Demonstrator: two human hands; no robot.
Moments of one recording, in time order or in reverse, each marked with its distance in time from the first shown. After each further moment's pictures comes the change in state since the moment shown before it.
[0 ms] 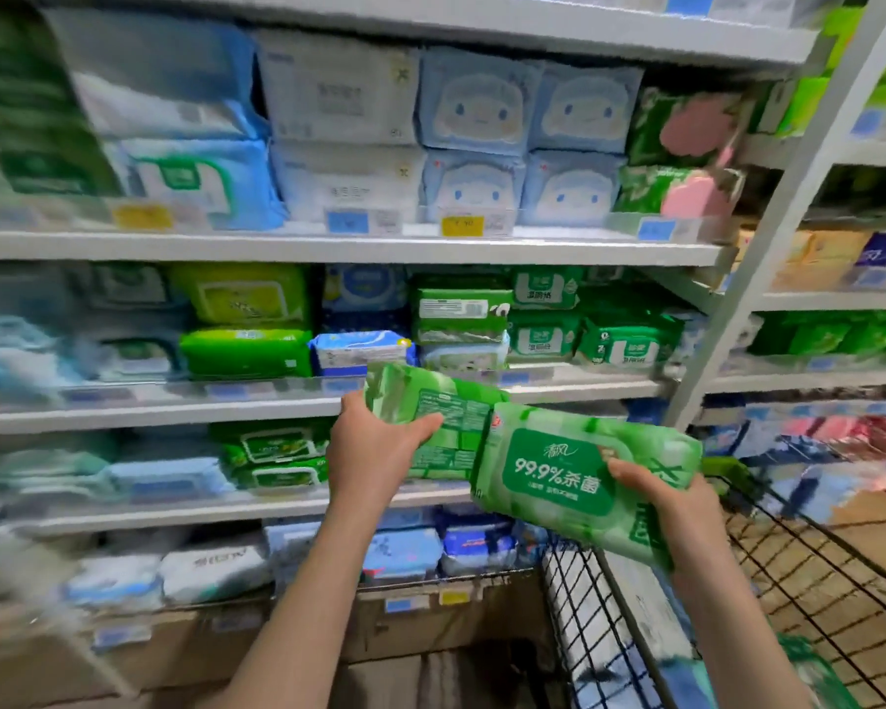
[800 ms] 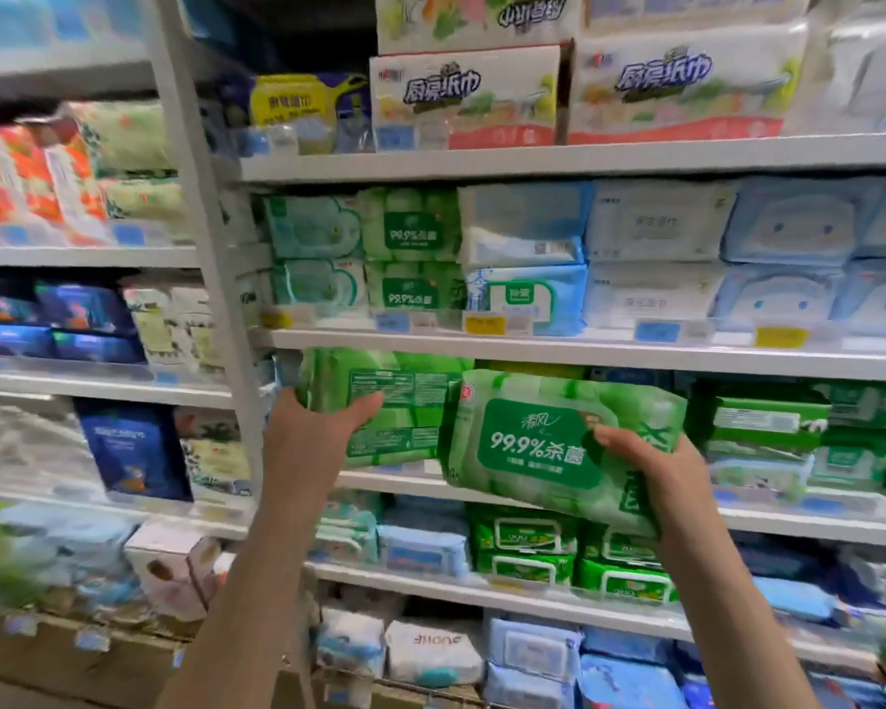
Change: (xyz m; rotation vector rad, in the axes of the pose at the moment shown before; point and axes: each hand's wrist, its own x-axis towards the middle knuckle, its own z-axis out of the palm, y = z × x) left_hand 0.086 -0.052 -0.369 -0.159 0.412 0.099; right_hand -0.088 -0.051 0.341 0.235 -0.454 -0.208
